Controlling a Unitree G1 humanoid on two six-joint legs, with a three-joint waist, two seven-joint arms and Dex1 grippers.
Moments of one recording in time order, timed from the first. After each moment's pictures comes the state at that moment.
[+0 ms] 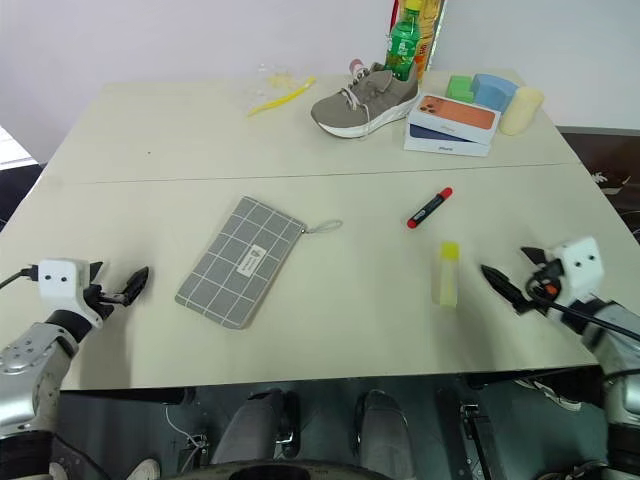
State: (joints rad) left arm 0.10 0.47 0.40 -0.03 -0.32 0.20 -0.44; right arm -0.01 -0.70 -0.37 -0.08 0.40 0.34 0.78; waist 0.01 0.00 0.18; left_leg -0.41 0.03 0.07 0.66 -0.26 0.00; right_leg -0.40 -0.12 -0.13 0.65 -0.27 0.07
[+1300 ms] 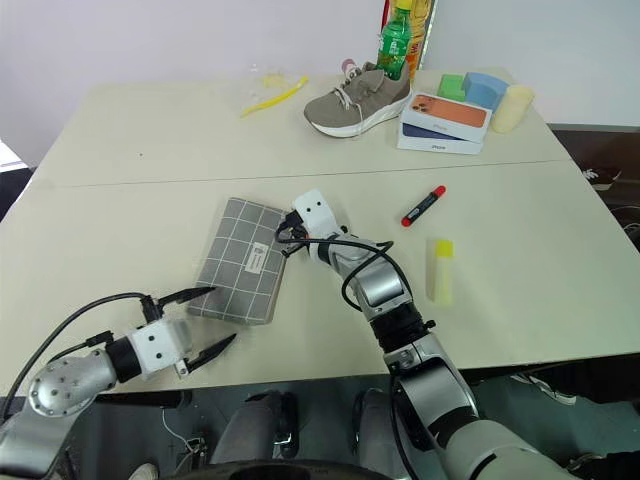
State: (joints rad) left arm 0.29 0.66 0.03 -0.42 0.19 -0.19 -0.65; right arm -0.65 -0.05 0.25 0.26 0.09 0.62 0.34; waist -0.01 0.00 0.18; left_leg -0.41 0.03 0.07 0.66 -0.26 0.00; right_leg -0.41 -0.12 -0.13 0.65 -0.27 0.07
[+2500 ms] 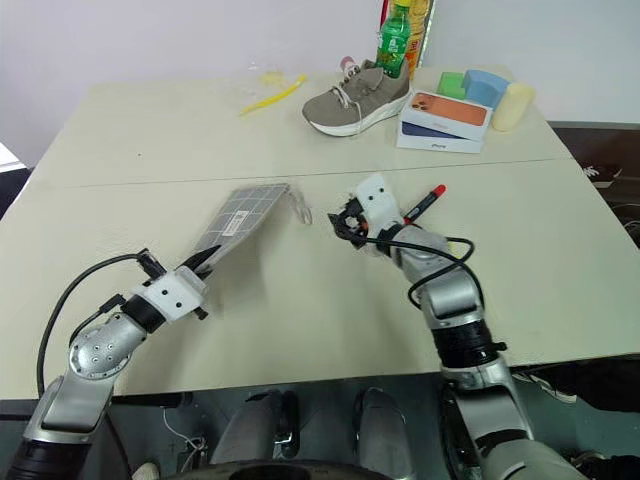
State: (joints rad) left arm 0.09 0.53 0.03 -0.31 0.17 -0.21 -0.46; right arm -0.49 -0.38 0.10 -0.09 0.14 0.61 0.52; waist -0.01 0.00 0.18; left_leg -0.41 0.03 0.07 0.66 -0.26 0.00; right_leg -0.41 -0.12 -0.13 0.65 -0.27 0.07
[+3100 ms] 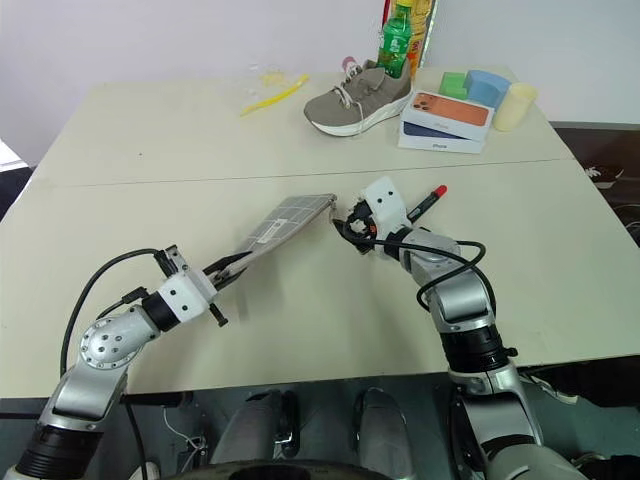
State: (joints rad) left arm 0.06 0.53 -0.03 -0.30 0.01 -0.25 -0.61; right arm -0.49 -0.33 0.07 -0.09 0.18 0.66 0.49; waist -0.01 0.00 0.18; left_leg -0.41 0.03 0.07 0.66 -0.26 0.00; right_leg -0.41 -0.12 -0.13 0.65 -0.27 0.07
